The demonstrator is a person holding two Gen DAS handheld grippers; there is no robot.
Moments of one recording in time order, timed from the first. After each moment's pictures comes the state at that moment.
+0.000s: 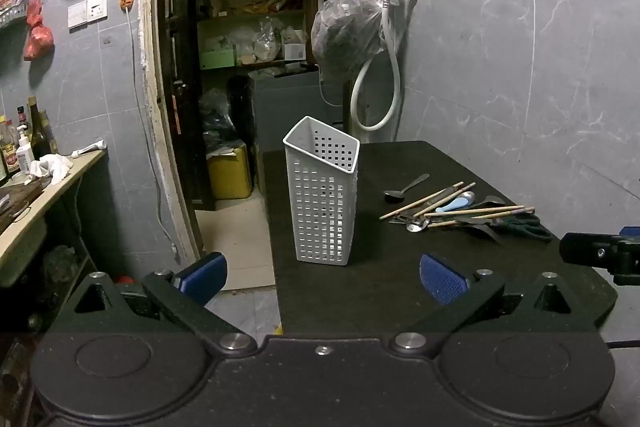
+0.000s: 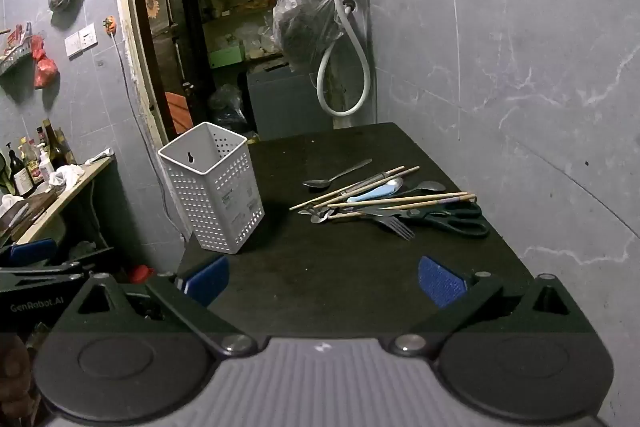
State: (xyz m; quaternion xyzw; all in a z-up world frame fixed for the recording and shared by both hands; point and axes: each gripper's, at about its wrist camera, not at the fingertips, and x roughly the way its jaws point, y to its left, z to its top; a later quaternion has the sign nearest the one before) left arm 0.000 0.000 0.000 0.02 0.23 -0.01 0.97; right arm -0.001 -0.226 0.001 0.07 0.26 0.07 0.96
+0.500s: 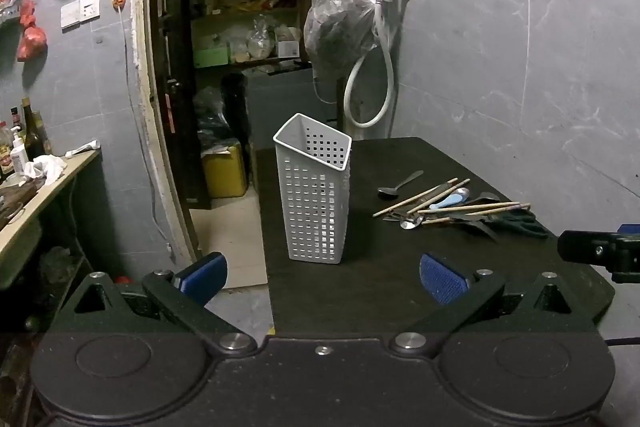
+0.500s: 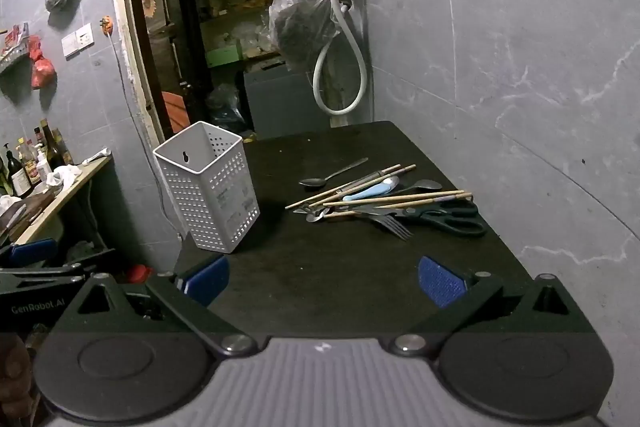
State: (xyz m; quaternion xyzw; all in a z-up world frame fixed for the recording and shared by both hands) left arm 0.002 -0.001 -0.001 0.02 0.24 -0.01 0.97; right arm 0.000 -0.227 0.003 0.07 0.26 0.07 0.96
